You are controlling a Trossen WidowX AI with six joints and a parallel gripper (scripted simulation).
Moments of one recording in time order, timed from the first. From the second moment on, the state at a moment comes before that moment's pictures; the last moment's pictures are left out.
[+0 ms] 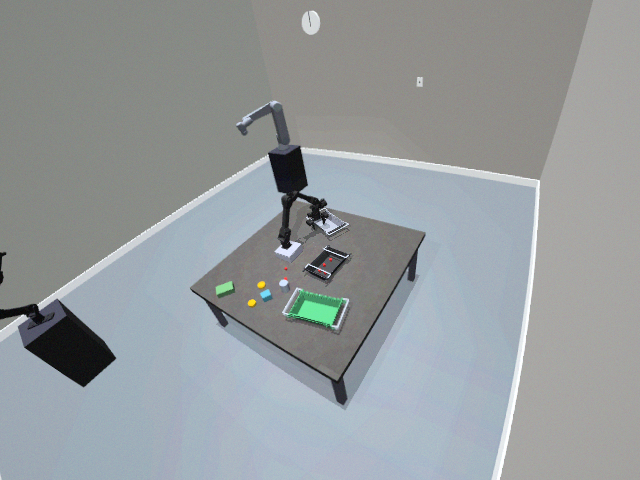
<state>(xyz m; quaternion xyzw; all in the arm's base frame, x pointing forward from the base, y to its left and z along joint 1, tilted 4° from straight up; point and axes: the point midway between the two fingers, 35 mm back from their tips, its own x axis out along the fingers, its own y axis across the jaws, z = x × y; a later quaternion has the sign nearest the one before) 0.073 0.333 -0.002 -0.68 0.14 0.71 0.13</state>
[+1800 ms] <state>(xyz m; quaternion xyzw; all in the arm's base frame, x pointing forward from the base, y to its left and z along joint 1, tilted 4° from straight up) 0.071 0.331 -0.030 -0.68 0.14 0.71 0.13</state>
